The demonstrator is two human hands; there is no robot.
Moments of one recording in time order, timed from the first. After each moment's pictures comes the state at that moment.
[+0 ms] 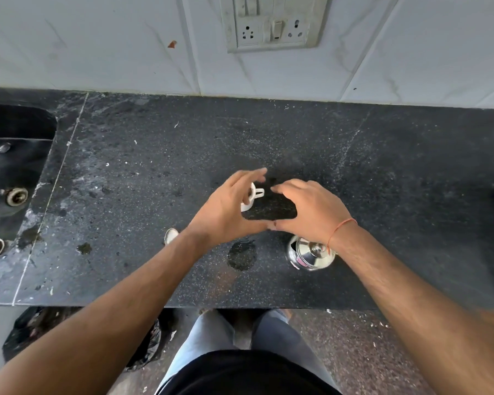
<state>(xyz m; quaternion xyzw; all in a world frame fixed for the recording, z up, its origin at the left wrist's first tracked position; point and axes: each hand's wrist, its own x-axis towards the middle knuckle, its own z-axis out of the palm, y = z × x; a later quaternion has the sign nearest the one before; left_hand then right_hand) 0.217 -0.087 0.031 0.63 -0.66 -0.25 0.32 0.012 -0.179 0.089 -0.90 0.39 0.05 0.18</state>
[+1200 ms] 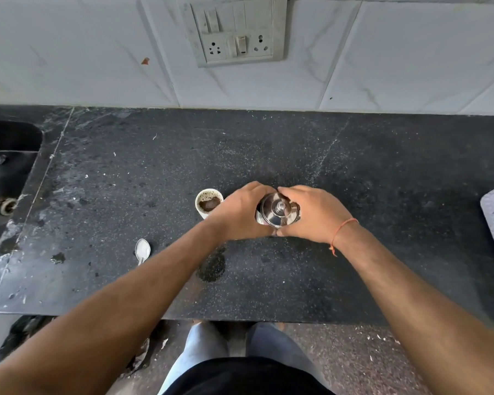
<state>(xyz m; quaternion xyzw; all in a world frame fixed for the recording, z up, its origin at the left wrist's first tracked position) 0.134 -0.163 0.033 0.65 -0.67 -0.29 0.22 -0.063 -0.245 0.077 -0.89 0.39 0.05 0.24</state>
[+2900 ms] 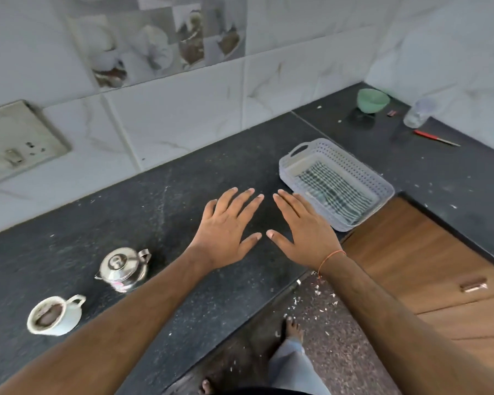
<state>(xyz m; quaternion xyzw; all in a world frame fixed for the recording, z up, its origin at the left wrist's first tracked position) -0.131 -0.231 0.090 0.44 -0.90 -0.03 0.07 -0.364 -0.179 0.105 -0.75 0.65 -0.09 0.07</state>
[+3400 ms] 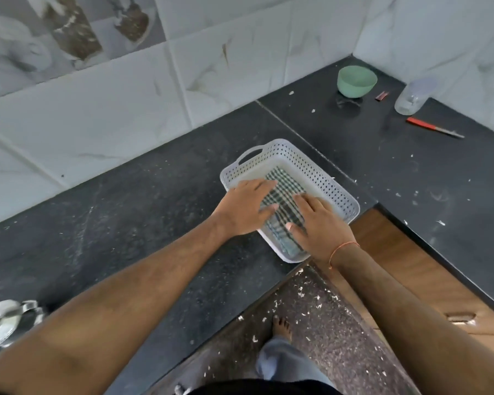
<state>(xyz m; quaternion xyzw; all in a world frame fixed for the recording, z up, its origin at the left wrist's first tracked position) -0.406 -0.381 0.060 0.42 -0.89 -0.17 0.06 -0.616 -0.277 0.066 -0.70 0.70 -0.04 0.13</state>
